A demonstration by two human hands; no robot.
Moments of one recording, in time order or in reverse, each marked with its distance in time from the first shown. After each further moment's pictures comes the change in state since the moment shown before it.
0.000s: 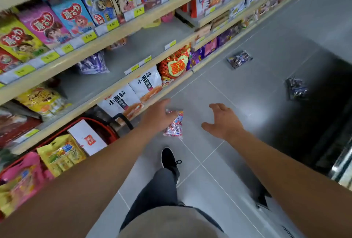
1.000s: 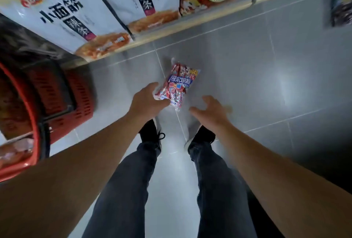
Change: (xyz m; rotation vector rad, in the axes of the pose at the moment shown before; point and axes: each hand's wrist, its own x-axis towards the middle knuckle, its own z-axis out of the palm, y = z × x) left_hand 0.301 -0.170 0.240 -0.409 -0.072 -0.682; right_hand 0.385 0.079 0.250 0.215 -0.526 0.139
